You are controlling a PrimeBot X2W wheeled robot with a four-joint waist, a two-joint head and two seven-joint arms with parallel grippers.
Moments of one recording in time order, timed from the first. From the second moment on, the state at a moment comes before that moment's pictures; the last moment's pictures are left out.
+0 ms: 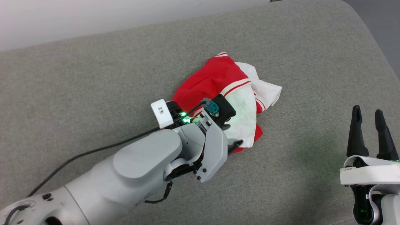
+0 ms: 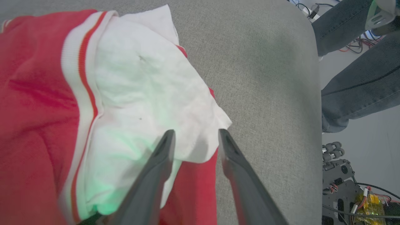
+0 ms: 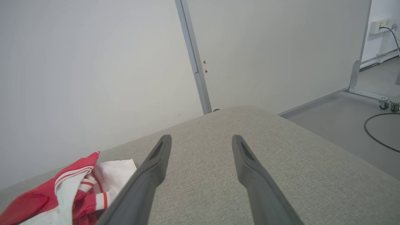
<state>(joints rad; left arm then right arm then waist) -1.04 0.35 -1.27 0.42 -0.97 -0.13 0.29 -0.22 -0.05 -0.13 0.15 0.39 0.13 -0.26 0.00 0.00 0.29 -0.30</state>
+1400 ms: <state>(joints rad) -1.04 0.39 -1.09 0.44 -1.12 -0.13 0.29 -0.22 -0.05 -0.14 0.16 0.41 0.13 -0.26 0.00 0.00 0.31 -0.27</state>
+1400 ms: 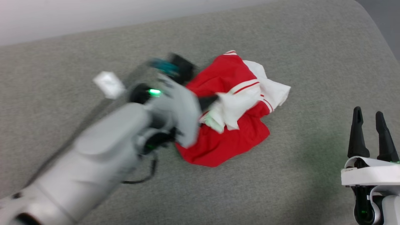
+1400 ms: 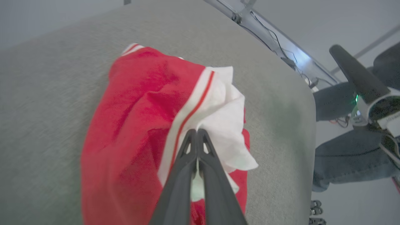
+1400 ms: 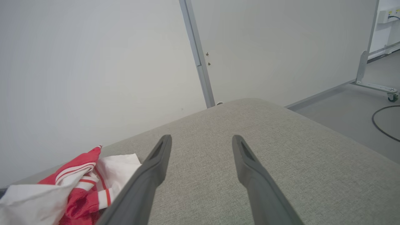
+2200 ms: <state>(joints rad) -0.76 0.73 -0.83 0.63 -1.36 -0.04 0.13 -0.21 -0.11 -0.13 0.15 0.40 0.13 -0.26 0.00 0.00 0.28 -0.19</state>
